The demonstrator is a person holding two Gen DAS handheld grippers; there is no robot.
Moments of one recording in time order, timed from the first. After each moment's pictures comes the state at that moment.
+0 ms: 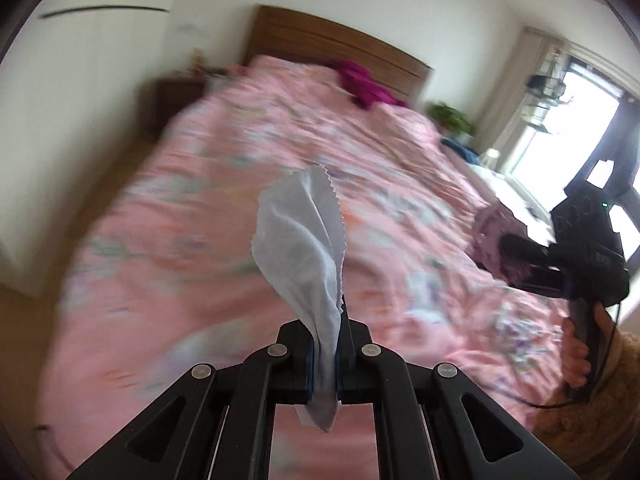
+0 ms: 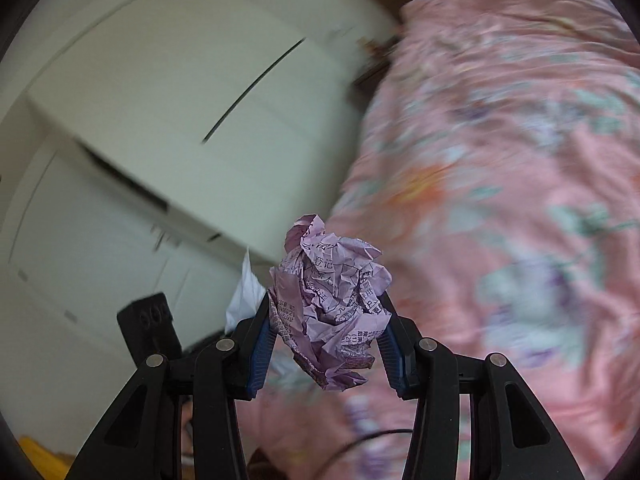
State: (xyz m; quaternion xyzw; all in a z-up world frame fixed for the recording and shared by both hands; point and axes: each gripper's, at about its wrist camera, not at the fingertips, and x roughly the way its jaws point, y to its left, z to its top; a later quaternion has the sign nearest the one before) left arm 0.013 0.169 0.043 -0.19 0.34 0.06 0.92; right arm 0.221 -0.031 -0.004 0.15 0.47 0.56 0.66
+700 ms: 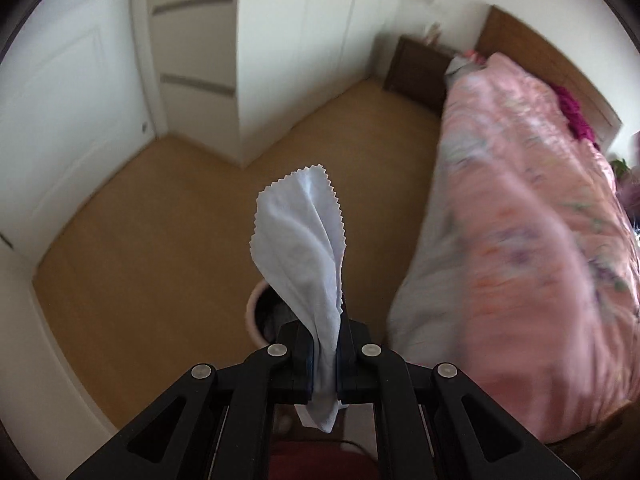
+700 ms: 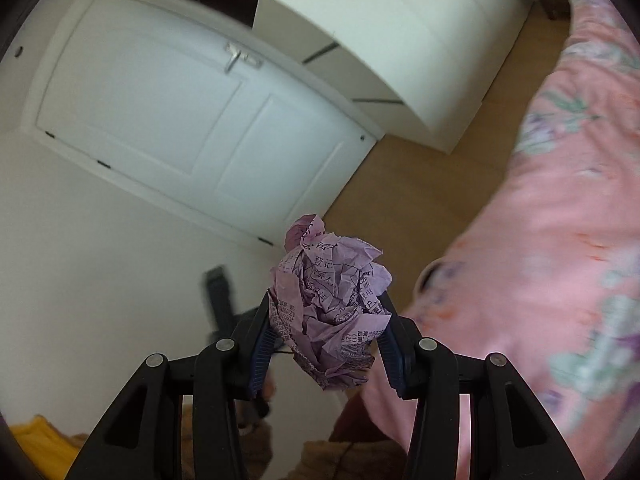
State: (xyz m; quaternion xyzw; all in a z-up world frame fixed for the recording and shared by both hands) left arm -0.298 0.380 -0.122 -0.29 0.41 0.35 0.79; right arm -0.042 0.284 -0.047 0.00 0.55 0.69 0.47
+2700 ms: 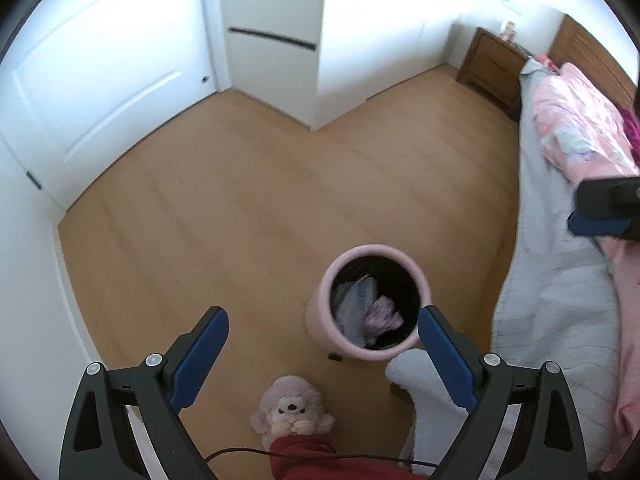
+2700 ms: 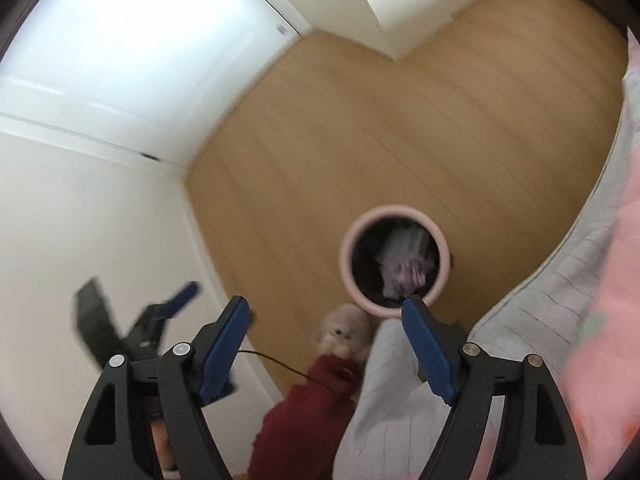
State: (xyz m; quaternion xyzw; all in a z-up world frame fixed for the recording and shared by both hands) left arm -0.345 0.414 -0.195 -0.31 0.42 0.43 0.74; right arm -0.118 0.461 -0.156 -0.22 0.58 0.61 0.49
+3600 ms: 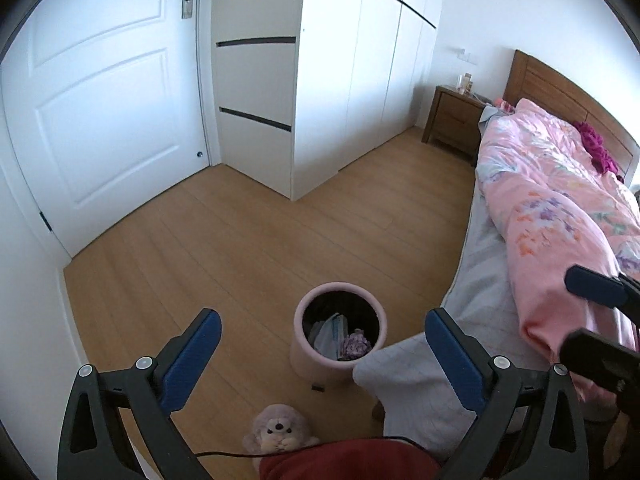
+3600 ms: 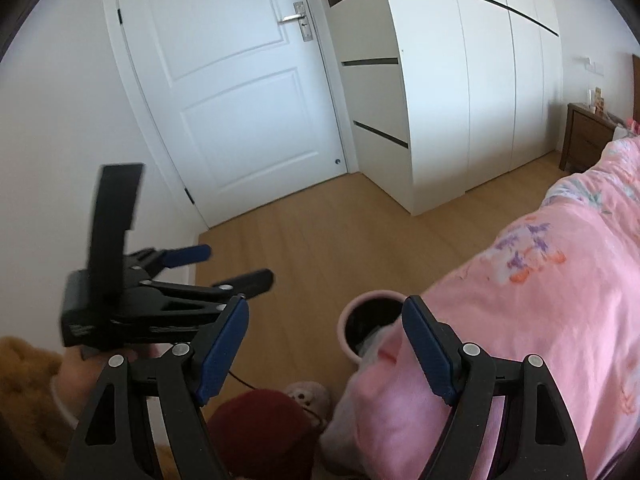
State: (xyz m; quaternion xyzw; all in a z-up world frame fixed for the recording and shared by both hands) left arm -0.375 0.303 -0.129 -0.23 0.31 0.45 0.80; right arm -0.209 0.281 -0.103 -0.19 0.29 0.71 0.62
